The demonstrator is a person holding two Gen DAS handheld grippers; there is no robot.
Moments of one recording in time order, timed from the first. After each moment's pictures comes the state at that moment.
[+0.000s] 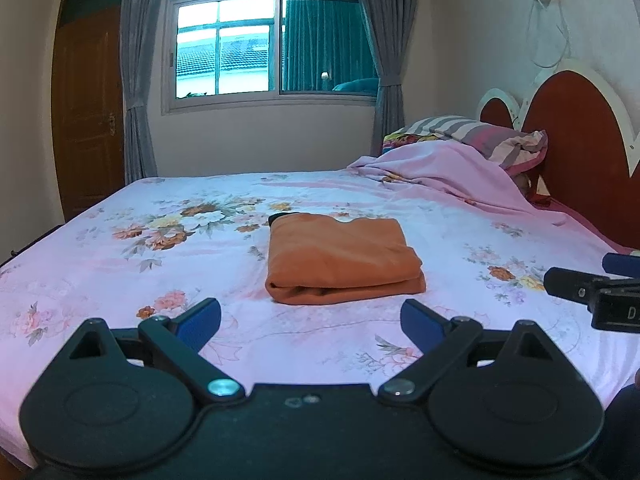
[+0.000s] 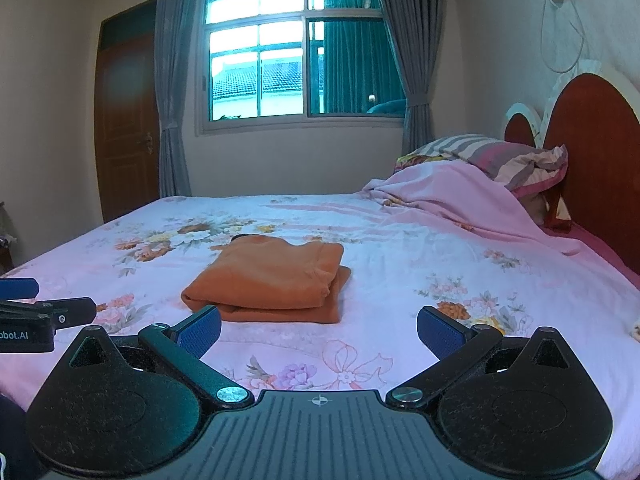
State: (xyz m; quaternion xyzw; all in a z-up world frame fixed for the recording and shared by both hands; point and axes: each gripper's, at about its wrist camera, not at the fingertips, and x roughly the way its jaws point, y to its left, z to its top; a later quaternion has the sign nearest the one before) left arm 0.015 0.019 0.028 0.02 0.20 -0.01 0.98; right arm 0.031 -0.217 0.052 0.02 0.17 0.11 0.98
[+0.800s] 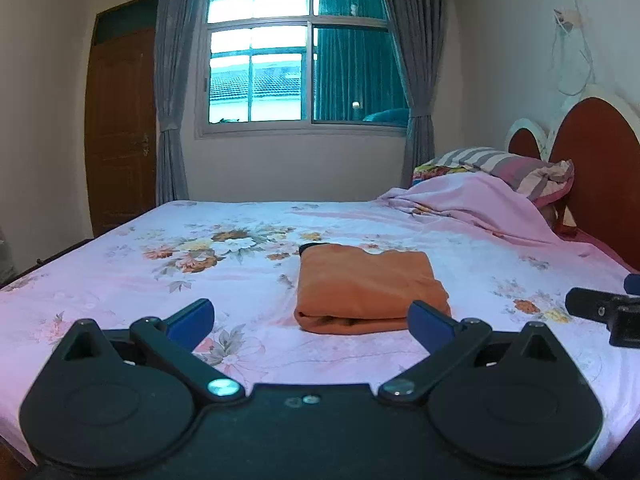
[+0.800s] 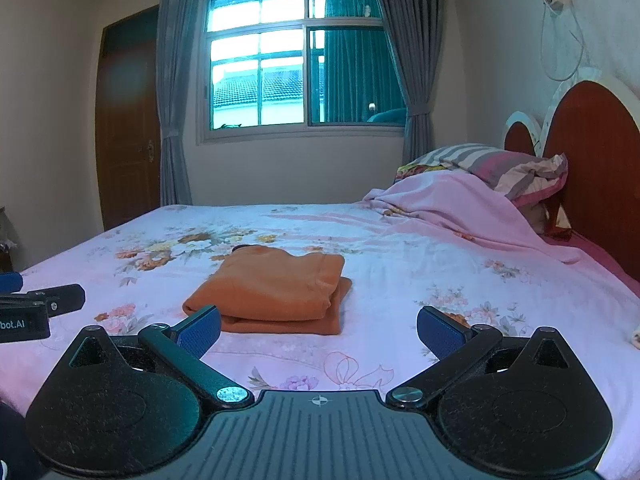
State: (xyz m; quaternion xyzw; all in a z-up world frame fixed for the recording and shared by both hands) left arm 0.013 0.019 0.030 0.01 0.15 0.04 0.99; right arm 0.030 -0.216 0.059 0.02 0.15 0.12 0.98
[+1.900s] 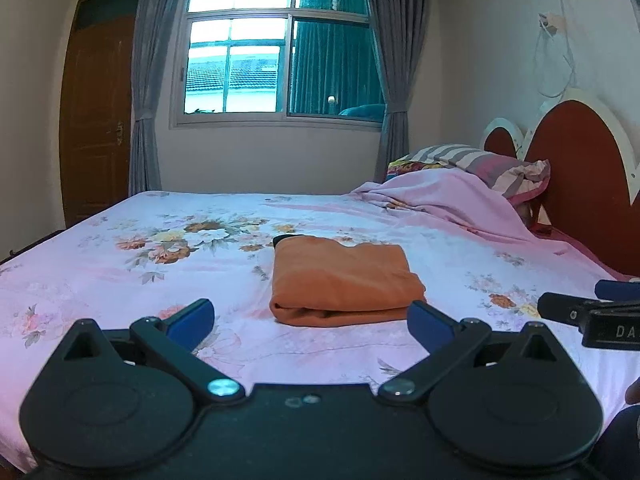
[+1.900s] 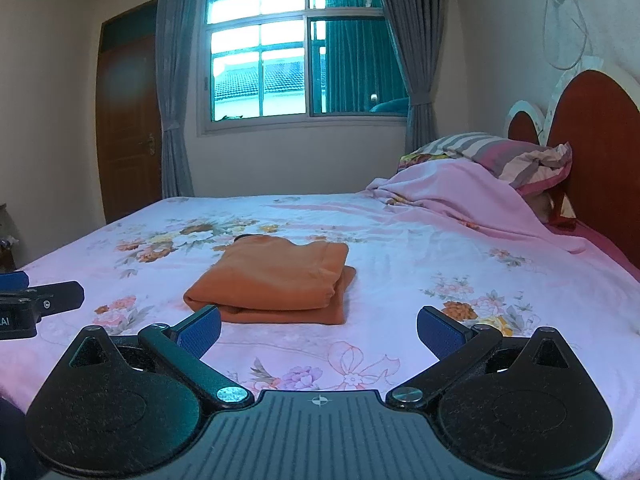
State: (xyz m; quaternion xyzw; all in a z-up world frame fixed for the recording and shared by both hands) left arm 0.011 0.030 0.028 0.00 0.16 -0.01 0.99; right arm 0.038 -0.211 0.049 0.02 0.17 0.12 0.98
